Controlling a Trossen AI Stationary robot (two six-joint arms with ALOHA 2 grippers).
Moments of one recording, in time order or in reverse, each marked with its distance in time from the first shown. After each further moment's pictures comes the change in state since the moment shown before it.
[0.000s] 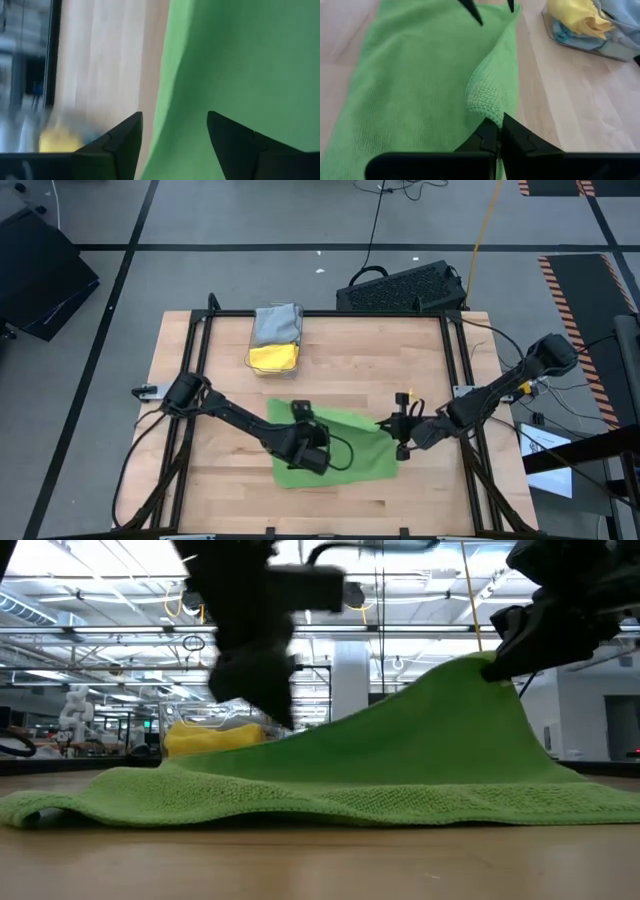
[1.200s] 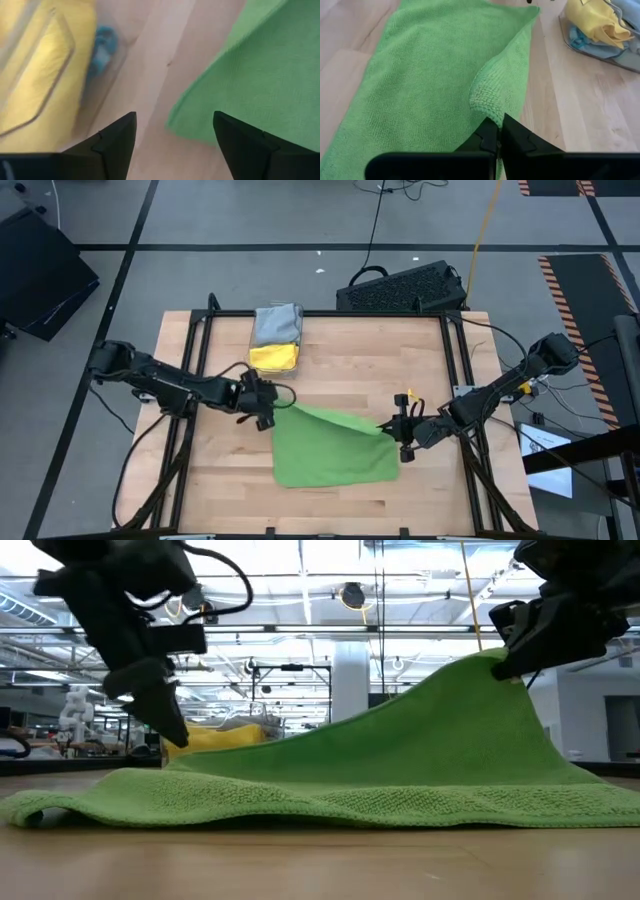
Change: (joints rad) left arm 0.230 -0.718 -0.900 0.468 0.309 -0.051; right arm 0.001 -0.038 0.000 -0.032 -0.072 -0.078
